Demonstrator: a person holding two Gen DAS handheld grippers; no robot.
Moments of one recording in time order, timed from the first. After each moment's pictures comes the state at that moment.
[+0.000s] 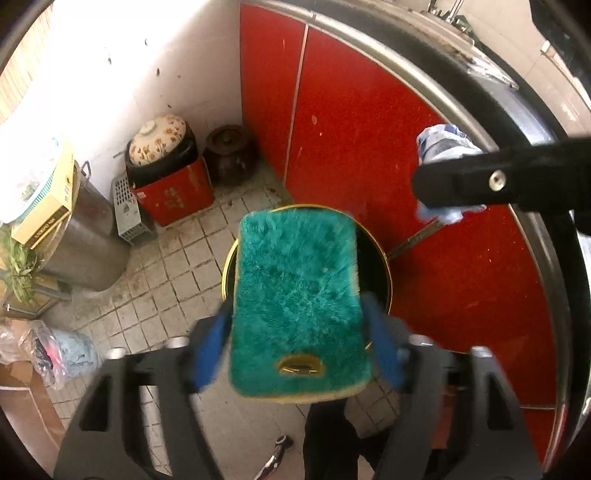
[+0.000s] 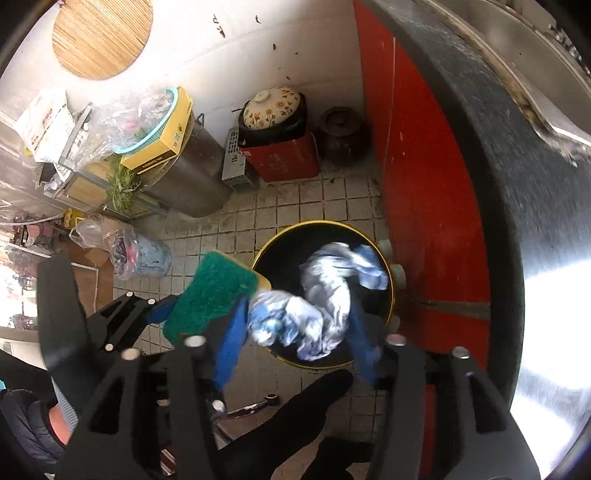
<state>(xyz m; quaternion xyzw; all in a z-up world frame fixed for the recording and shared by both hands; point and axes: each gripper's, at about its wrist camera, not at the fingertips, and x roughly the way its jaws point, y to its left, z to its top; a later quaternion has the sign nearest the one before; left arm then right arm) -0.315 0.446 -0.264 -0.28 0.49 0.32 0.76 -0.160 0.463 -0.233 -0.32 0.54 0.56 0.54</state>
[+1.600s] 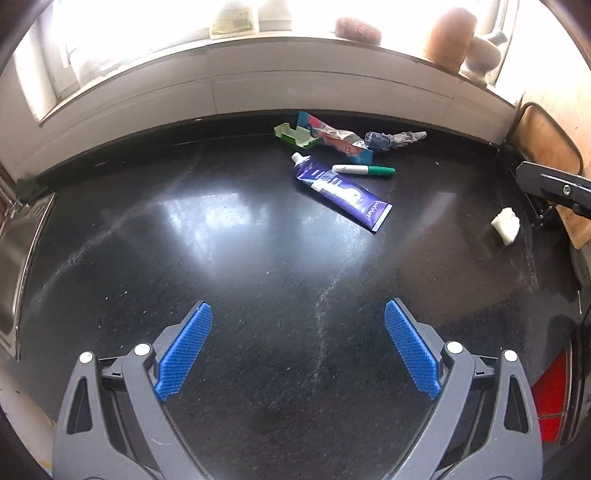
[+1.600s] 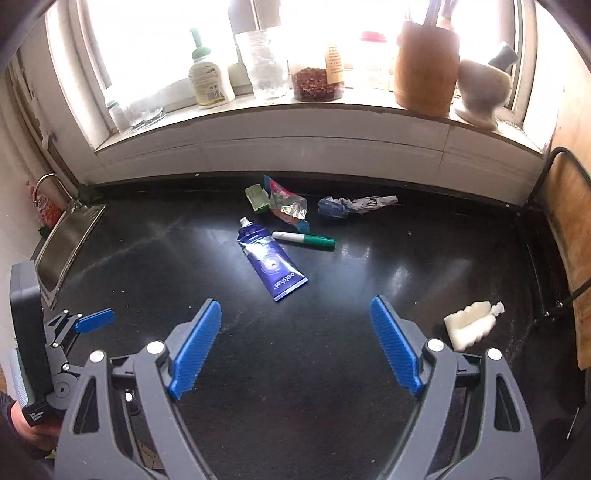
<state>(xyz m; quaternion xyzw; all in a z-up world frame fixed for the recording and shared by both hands) -0.024 -0.057 -0.096 0.06 0.49 -0.12 0.86 0.010 -0.256 -0.037 0.04 0.45 0.07 0.89</state>
